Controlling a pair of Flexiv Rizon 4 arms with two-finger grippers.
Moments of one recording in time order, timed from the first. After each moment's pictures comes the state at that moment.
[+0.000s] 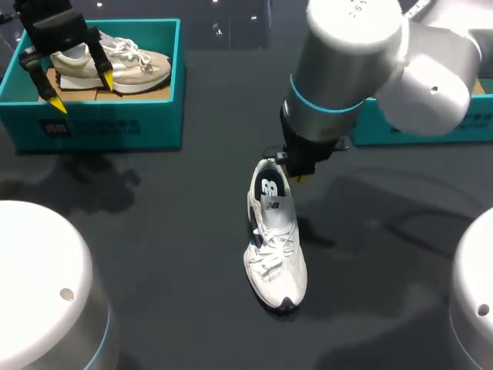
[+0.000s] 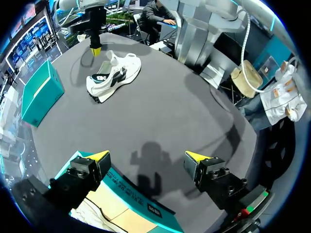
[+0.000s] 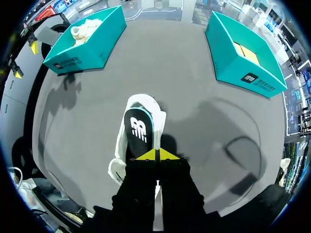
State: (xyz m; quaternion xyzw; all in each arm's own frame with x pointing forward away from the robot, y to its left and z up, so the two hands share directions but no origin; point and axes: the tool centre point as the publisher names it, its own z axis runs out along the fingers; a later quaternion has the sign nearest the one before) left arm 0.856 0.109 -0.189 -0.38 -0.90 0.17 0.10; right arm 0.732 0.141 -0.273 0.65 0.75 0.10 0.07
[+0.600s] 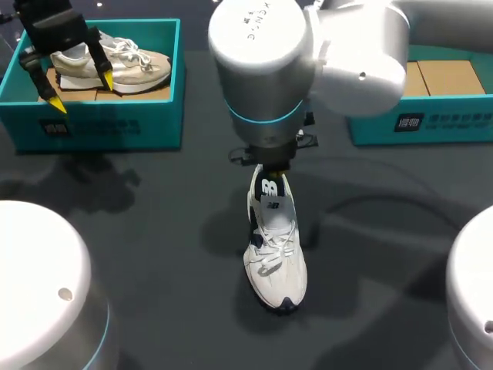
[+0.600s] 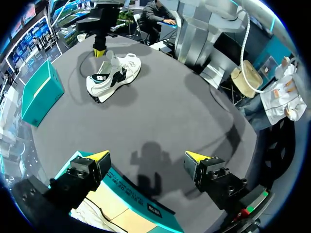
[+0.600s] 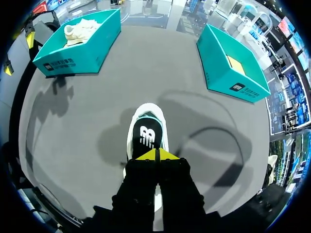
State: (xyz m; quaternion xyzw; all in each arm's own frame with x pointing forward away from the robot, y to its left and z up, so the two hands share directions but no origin) left arm 0.856 0.109 -0.189 -0.38 -0.90 0.17 0.10; right arm 0.736 0.175 -0.263 0.66 0.73 0.05 0.15
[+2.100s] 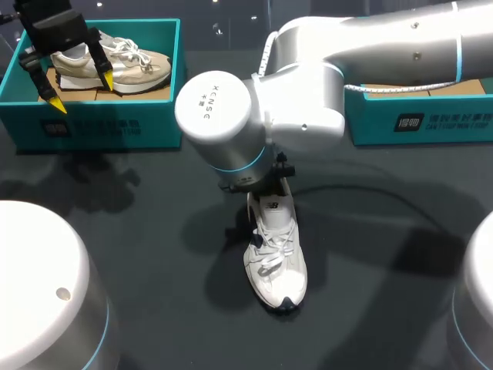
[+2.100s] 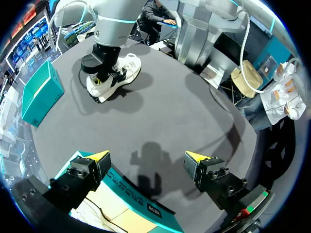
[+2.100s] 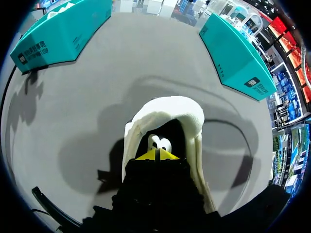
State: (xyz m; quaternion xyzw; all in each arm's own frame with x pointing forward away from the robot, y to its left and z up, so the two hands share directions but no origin) left arm 0.856 0.109 -0.189 -0.38 -0.90 0.17 0.10; right arm 0.774 0.185 -0.371 0.67 0.71 0.03 0.20
